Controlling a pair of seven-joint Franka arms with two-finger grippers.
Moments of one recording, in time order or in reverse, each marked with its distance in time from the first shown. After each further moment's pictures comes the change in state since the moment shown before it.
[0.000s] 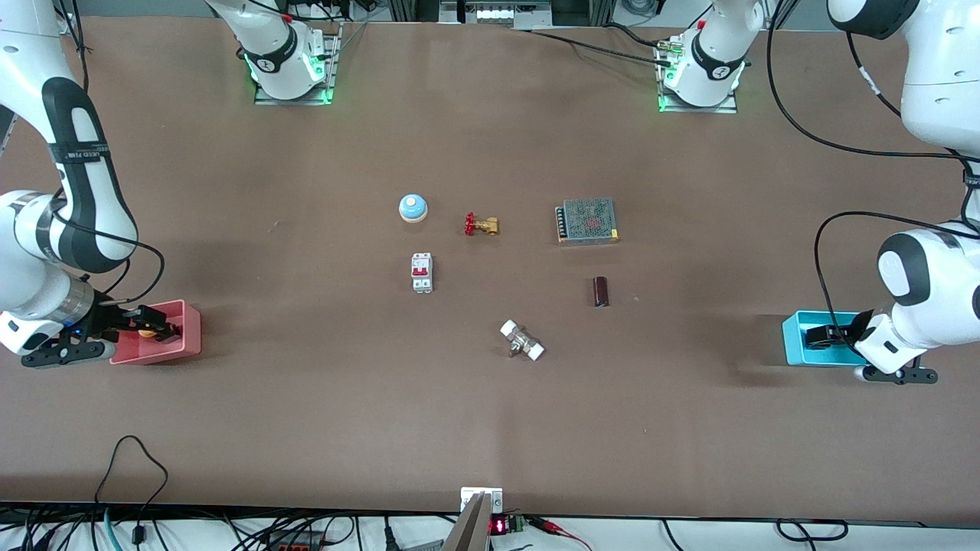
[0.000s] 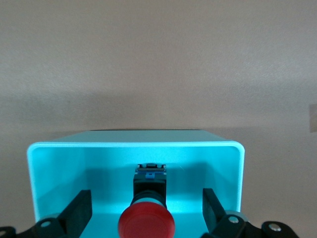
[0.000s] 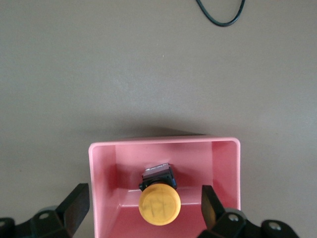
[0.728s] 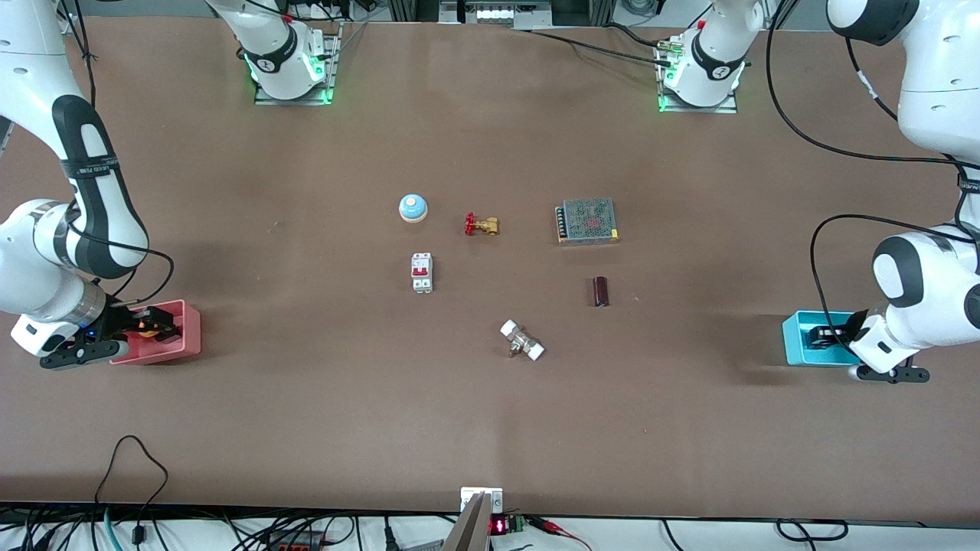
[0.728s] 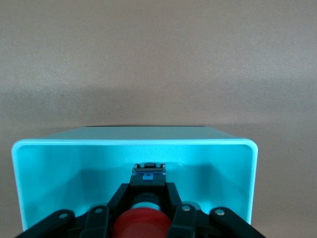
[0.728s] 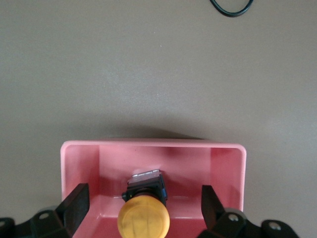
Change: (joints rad) left arm 0.004 0.014 0.000 0.001 0.000 0.002 0.000; right arm -0.017 0.046 0.000 -0.015 0.000 0.078 -0.073
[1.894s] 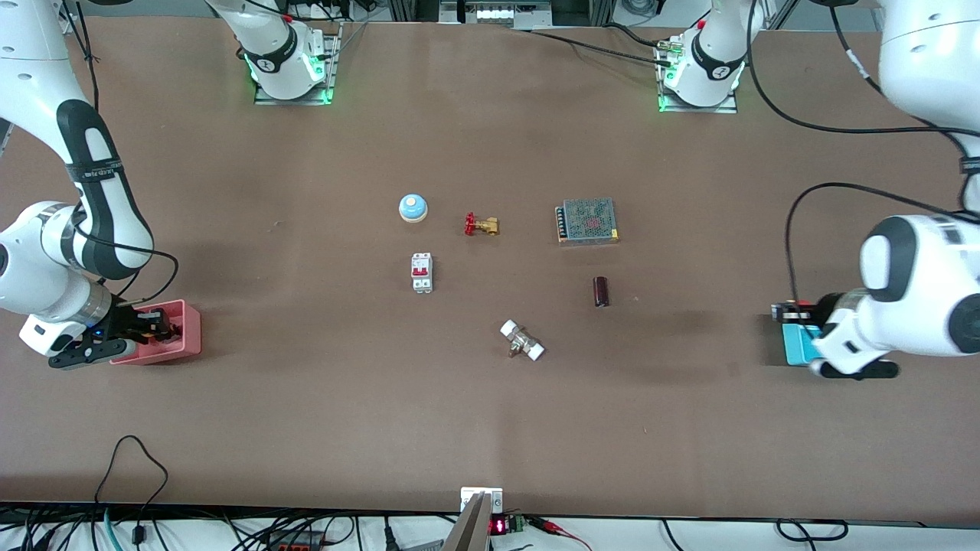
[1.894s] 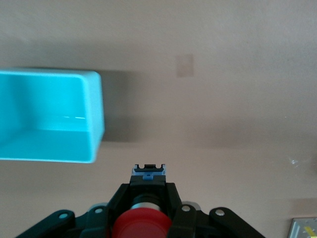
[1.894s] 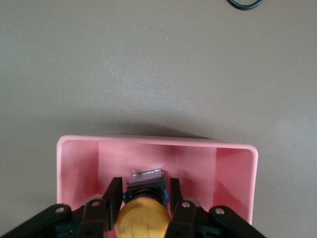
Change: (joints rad) left arm -0.193 -0.109 -0.033 0.117 -0.001 -0.456 -0.270; right arm 0.000 0.010 0.000 -0.011 0.000 0.010 -0.035
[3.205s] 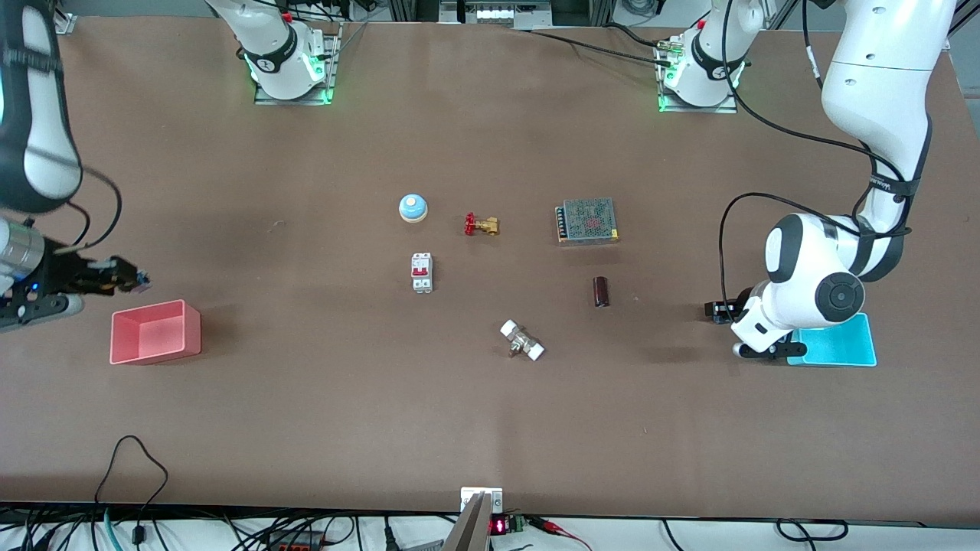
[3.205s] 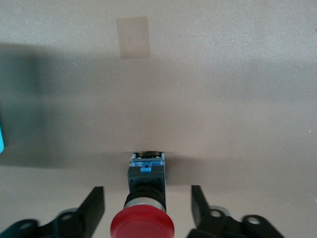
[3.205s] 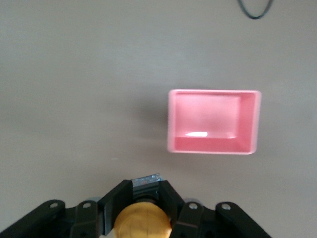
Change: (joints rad) left arm -0.035 -0.015 -0.022 -0.335 0.000 0.409 -0.080; right arm 0.017 -0.358 0.124 0.026 0.005 -0.526 0.216
